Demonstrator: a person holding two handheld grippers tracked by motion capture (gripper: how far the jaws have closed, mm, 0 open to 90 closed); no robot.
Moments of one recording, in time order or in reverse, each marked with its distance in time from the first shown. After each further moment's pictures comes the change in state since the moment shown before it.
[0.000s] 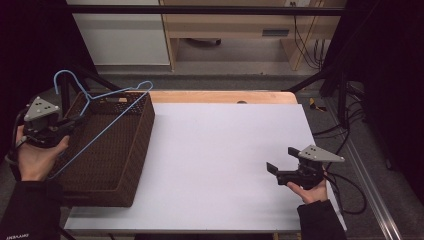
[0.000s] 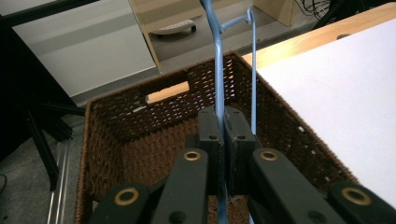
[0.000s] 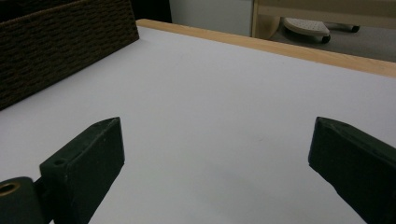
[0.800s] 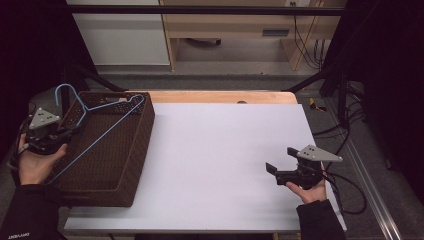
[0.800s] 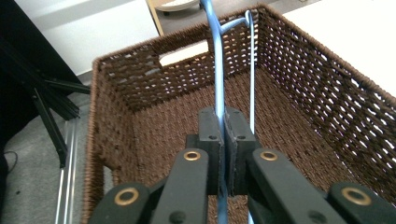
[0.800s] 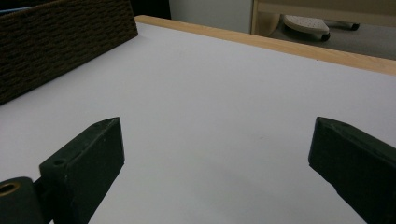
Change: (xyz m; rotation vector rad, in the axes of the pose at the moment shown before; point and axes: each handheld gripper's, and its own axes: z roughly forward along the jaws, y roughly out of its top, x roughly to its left) left arm 0.020 -0.042 0.024 0.074 0.016 -0.003; right arm 0.001 -0.001 0.003 0.011 -0.002 -0.005
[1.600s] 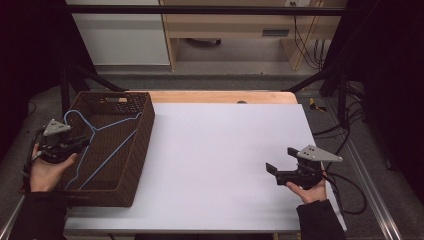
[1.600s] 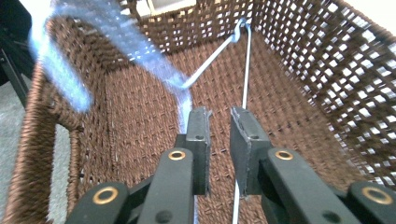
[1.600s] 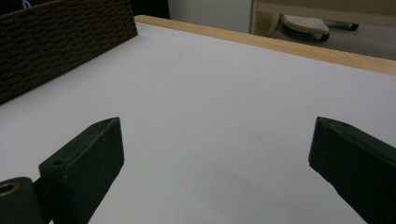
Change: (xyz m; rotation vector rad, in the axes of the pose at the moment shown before) left arm -0.008 -0.026 0.016 0.082 -0.042 -0.073; right arm 0.000 0.000 0.000 0.002 -0.004 -0.001
